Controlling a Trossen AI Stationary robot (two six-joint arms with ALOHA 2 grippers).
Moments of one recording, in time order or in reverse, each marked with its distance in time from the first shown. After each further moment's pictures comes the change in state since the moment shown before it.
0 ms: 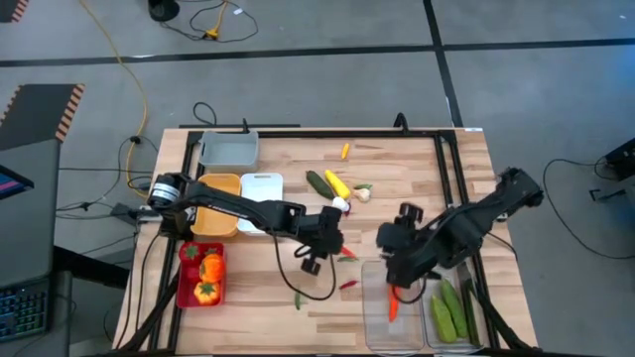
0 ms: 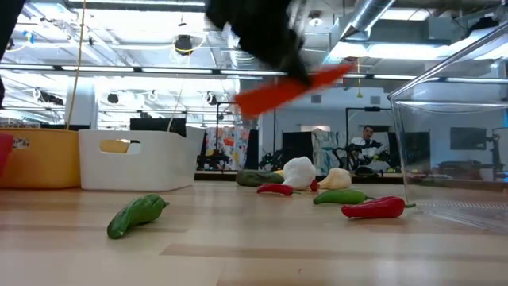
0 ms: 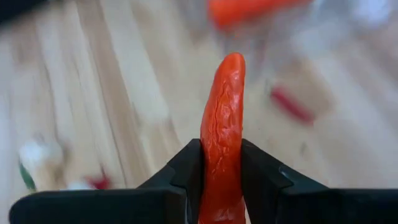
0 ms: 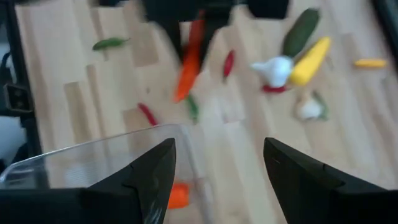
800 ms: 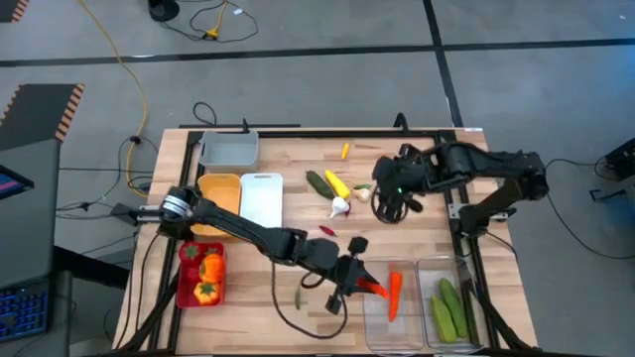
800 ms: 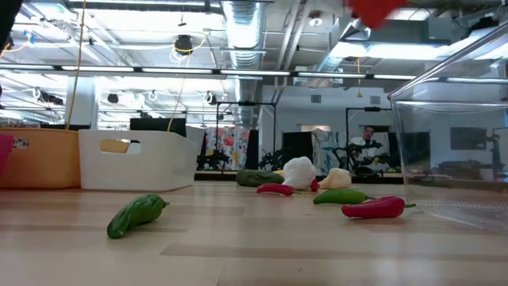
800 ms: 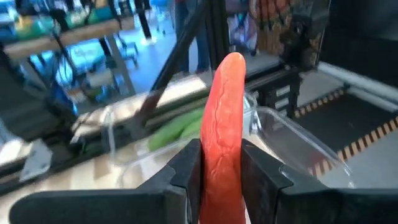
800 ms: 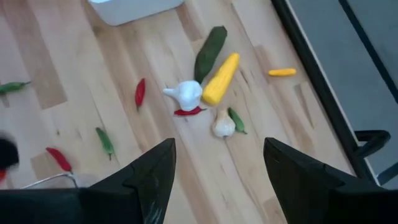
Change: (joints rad) left arm -0.147 0.132 0.091 0.609 0.068 -0.113; right arm -0.443 -0.102 0.000 0.016 -0.032 -0.338
